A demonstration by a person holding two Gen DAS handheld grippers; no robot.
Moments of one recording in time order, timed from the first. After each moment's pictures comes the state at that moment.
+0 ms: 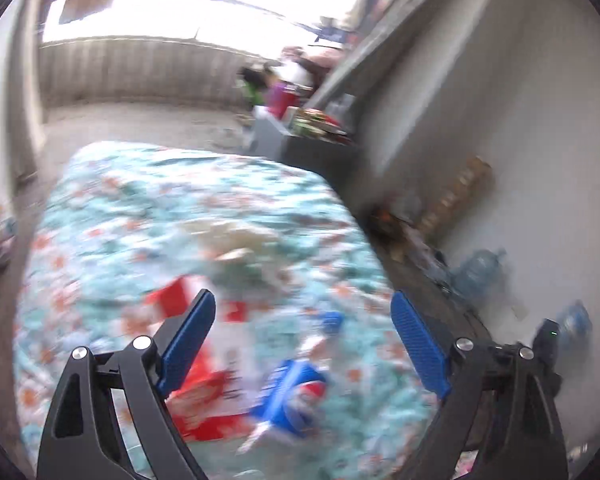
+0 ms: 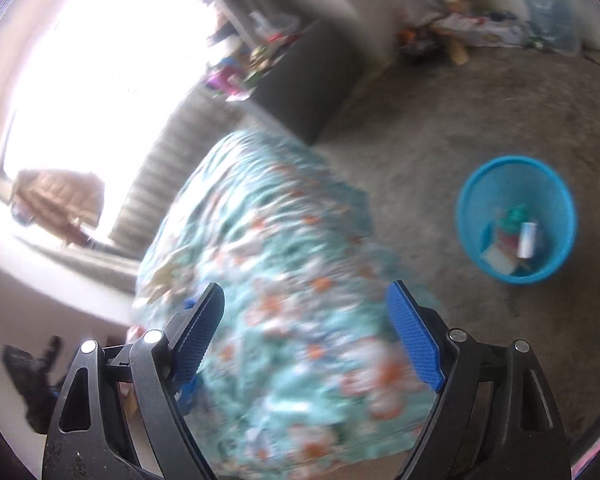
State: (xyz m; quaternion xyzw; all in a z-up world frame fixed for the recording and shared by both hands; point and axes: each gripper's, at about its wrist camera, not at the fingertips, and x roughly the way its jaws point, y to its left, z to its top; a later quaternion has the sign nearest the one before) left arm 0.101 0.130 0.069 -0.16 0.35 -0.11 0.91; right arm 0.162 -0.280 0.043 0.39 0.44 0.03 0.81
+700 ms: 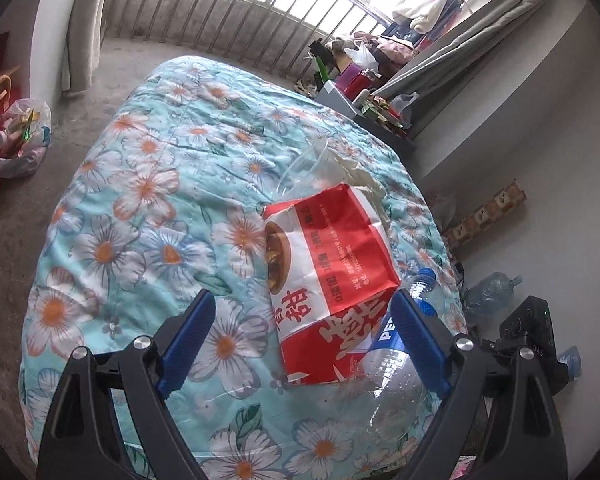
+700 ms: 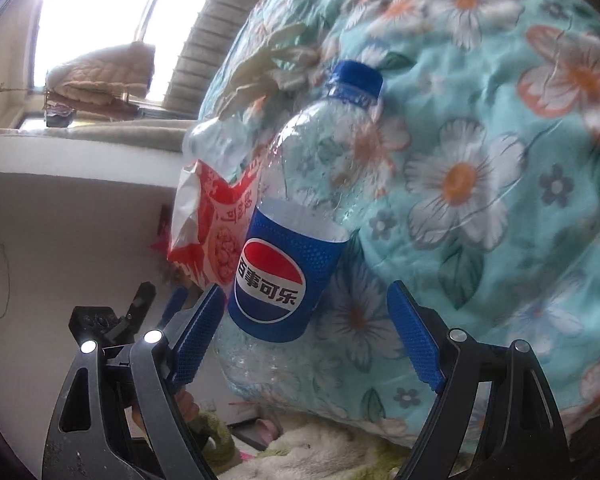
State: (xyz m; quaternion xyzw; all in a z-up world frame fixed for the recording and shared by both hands) left arm 0.066 0.219 -0.027 -0.24 0.40 -0.07 0.88; right arm 0.210 -0.055 -0.008 0.39 0.59 0.23 0.66
